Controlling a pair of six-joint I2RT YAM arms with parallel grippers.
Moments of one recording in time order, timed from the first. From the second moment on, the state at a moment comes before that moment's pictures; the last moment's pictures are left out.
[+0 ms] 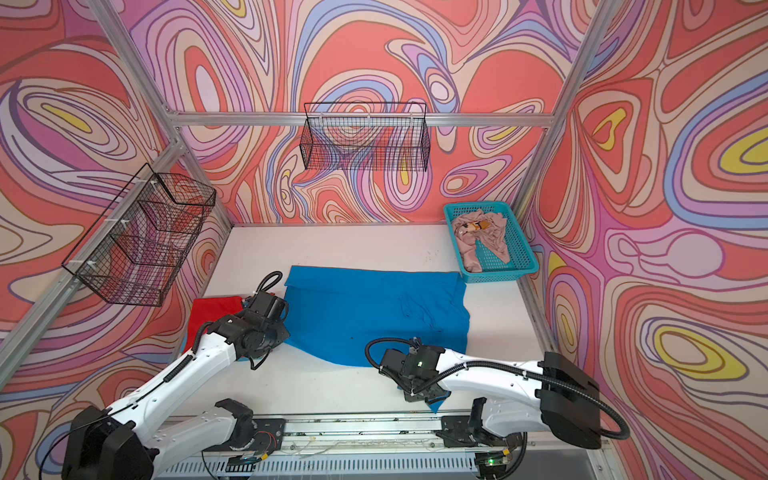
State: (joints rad) left arm -0.40 1.08 0.73 -0.84 -0.27 -1.00; right arm 1.13 1.24 0.73 -1.04 0.19 1.03
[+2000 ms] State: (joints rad) left arm -0.27 1.78 1.25 -0.84 -0.30 -0.91; right arm 0.44 1.62 1.27 -0.89 0.29 0.41
